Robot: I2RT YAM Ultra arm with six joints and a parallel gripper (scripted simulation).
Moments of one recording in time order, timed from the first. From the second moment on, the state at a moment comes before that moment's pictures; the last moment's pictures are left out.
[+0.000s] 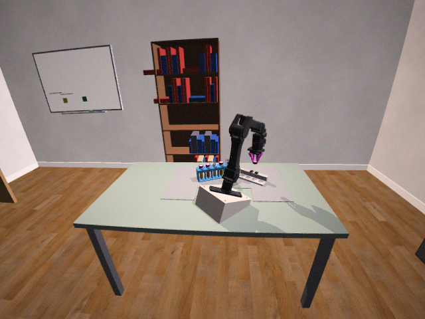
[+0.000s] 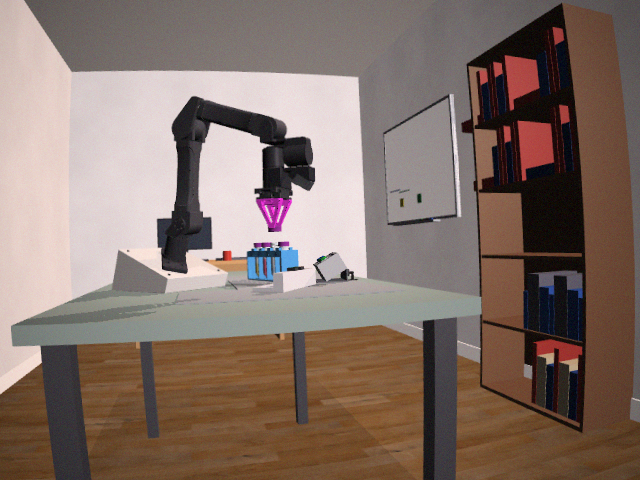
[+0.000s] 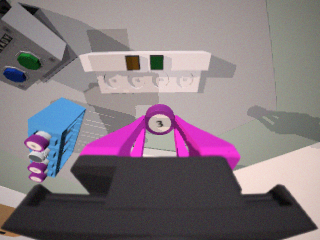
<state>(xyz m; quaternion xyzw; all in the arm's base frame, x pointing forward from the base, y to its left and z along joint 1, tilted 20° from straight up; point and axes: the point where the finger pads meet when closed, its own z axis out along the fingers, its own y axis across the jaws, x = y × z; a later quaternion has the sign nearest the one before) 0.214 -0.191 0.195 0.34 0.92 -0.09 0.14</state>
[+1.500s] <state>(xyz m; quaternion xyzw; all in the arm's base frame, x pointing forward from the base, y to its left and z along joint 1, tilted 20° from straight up) 0.241 -0.226 0.076 0.34 0.92 -0.09 0.14</state>
